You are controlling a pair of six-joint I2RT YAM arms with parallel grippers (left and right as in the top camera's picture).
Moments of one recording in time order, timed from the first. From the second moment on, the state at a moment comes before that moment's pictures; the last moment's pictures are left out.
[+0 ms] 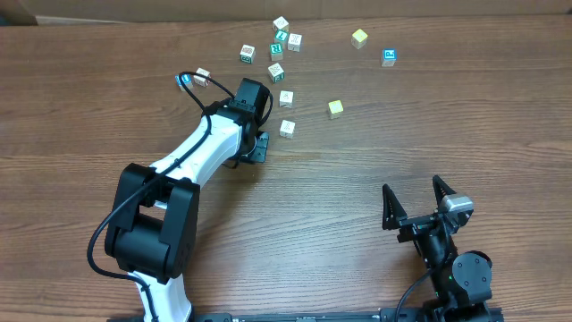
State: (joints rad) left arm -0.37 1.97 1.34 -0.76 -0.09 -0.20; right arm 0.22 0.01 0.02 -0.03 -0.01 0.17
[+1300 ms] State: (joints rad) left arm -0.43 1.87 1.28 -0.89 0.05 -0.52; right arm 0.22 0.01 0.02 -0.03 -0.01 0.17
